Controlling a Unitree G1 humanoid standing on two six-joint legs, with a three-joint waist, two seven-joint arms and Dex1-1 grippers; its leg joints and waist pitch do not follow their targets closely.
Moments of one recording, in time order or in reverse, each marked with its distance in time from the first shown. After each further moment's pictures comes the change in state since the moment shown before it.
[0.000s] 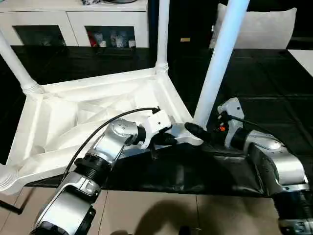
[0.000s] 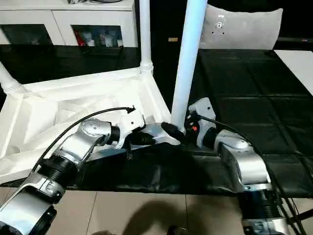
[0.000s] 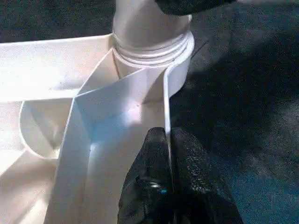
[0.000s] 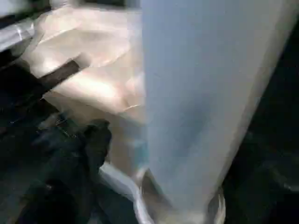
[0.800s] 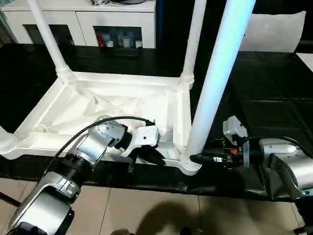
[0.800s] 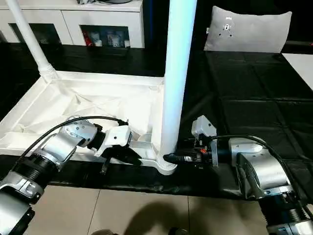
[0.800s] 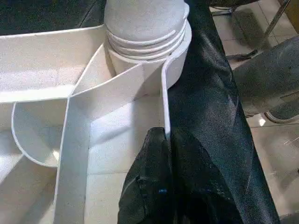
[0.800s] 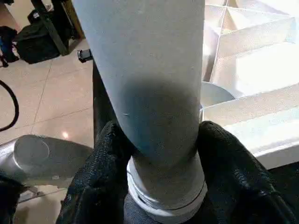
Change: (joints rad) left arm 0.007 0.101 -0.052 -0.023 -0.010 -0.126 -0.244; right arm 0.021 -0.091 0.073 0.025 0.060 -0.054 0.306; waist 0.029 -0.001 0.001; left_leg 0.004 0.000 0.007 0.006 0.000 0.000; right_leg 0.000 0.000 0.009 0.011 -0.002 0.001
